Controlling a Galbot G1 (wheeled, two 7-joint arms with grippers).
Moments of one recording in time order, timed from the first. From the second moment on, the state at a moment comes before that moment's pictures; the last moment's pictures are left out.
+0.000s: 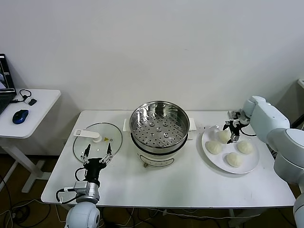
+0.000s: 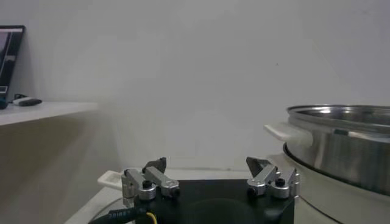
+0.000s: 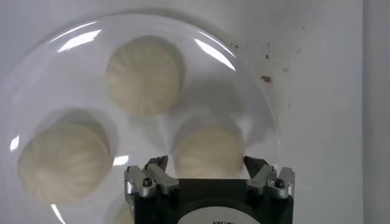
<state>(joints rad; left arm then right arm) 1.42 -1.43 -0.48 -1.82 -0.13 -0.07 -0.12 0.14 1.11 -0.98 0.16 0.04 0.31 -1.05</state>
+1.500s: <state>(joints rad) 1.41 -1.43 -0.49 -1.83 -0.12 -0.07 -0.12 0.59 0.98 -1.47 0.73 0.24 0.33 -1.04</state>
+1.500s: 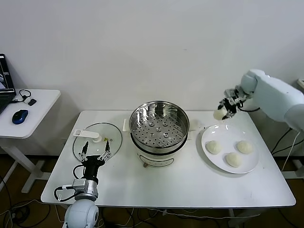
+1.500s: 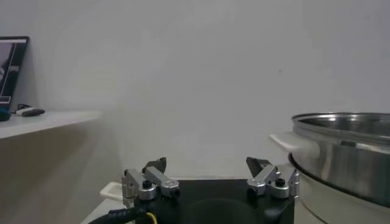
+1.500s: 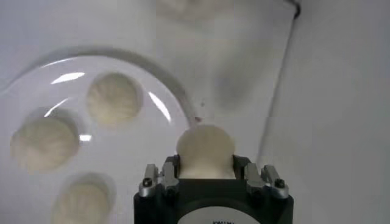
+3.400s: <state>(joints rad) 1.40 -1.45 -0.51 -1.80 -0.10 -0.09 -0.14 0.47 1.45 -1.46 0.55 -0.26 0.82 -0.69</state>
